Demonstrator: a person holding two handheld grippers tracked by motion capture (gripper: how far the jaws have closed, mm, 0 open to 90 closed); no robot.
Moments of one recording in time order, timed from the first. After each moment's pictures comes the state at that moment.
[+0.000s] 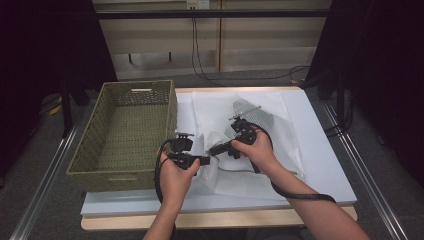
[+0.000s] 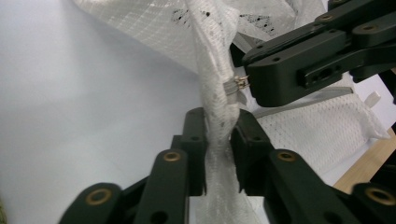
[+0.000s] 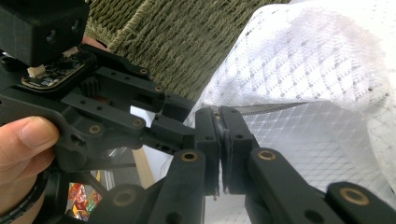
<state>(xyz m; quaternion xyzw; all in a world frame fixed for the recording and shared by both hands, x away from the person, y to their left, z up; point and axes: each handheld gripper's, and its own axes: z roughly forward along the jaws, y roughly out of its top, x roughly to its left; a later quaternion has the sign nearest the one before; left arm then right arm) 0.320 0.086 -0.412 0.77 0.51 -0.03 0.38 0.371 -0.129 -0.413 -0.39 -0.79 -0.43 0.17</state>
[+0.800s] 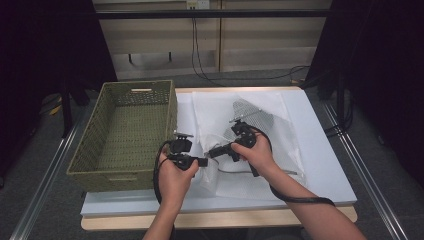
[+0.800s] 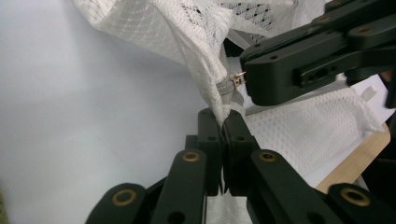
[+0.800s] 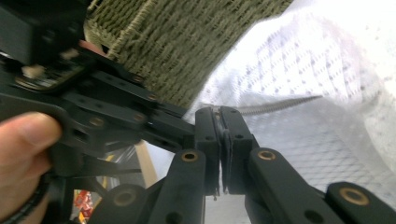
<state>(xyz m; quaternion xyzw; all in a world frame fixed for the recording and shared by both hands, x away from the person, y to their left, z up) 0.317 0.088 -0.413 0.77 0.52 -0.05 0.36 0.364 -0.128 -0.418 -0.40 -0.78 -0.45 0.18</state>
